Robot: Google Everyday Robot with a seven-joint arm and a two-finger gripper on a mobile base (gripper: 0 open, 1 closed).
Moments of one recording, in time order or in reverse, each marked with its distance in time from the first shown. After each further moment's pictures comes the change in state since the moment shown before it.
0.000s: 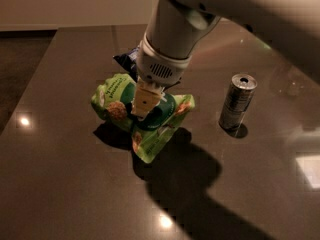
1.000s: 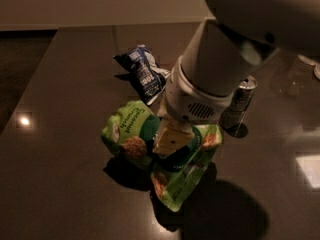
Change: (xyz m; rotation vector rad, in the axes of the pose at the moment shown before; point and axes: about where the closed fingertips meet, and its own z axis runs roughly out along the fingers) arm 0.049 0.082 -0.024 -0.054 -0.008 -0.044
